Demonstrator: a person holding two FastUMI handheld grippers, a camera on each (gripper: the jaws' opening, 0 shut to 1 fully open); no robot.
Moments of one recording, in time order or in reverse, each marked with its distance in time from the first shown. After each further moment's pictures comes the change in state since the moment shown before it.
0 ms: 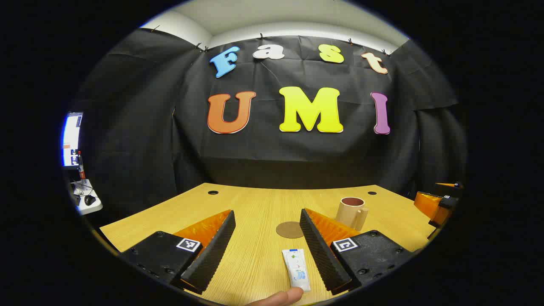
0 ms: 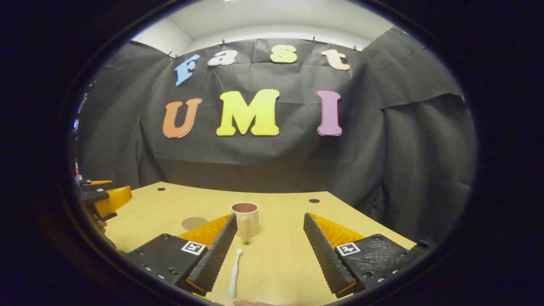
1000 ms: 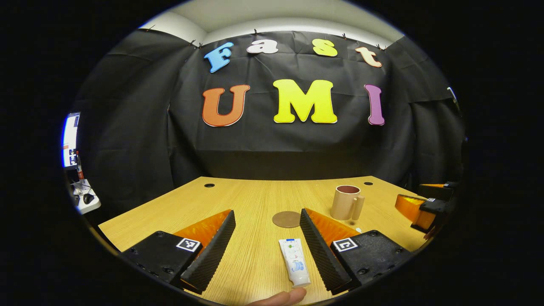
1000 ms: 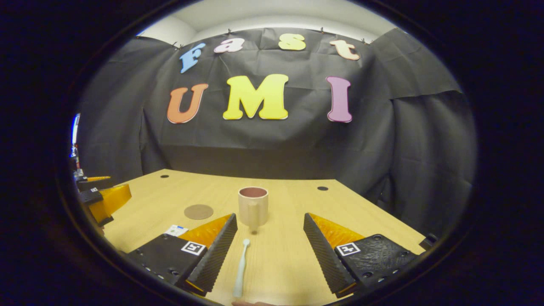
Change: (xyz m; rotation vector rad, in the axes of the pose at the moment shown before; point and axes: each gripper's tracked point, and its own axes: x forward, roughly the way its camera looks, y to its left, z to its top) left arm -0.007 -0.009 -0.030 0.022 0.053 -0.023; right arm 0.021 0.029 -0.054 -0.042 0.127 0.053
